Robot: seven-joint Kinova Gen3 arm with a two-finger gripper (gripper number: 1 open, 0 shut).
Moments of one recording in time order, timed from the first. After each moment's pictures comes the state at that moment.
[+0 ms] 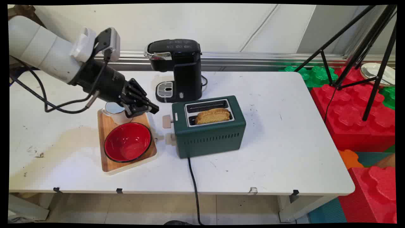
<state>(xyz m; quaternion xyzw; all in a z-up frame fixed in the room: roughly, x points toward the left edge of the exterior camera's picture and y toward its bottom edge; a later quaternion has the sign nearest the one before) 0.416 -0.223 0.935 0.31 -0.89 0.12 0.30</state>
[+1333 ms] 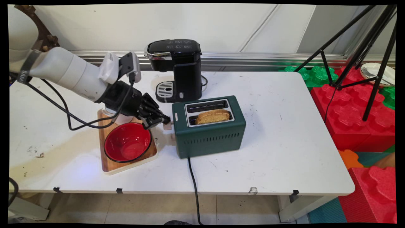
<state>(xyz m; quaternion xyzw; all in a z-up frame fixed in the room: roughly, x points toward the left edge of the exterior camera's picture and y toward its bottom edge) 0.399 -0.241 0.874 0.33 -0.89 0.12 0.30</state>
